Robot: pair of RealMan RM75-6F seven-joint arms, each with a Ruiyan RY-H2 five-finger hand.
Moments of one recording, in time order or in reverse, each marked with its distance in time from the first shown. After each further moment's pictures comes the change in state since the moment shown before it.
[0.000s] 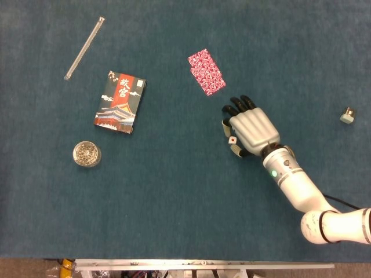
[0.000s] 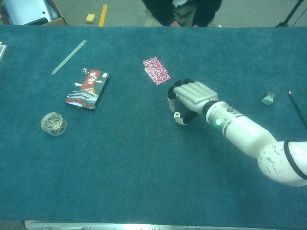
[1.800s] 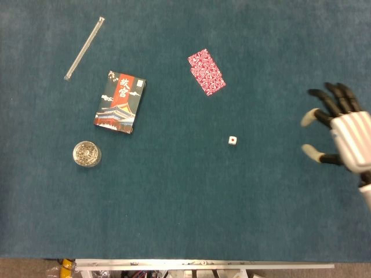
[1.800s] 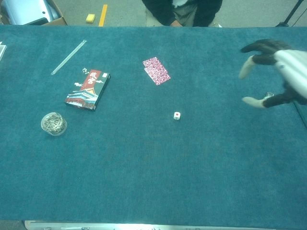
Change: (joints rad) left arm -0.020 0.022 -0.008 -0.062 0.003 -0.003 0.057; right arm -0.468 0.437 -0.026 -0.304 -0.662 0.258 0.458
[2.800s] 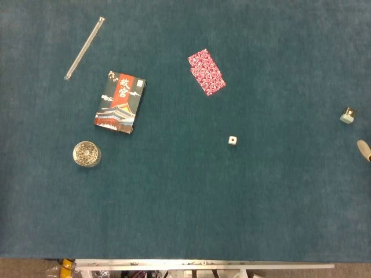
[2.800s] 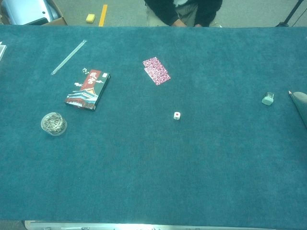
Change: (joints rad) left arm -0.015 -0.001 -0.006 0.001 -0.006 -0.019 0.004; right arm -0.184 -0.003 -0.001 0.020 0.065 0.285 -0.081
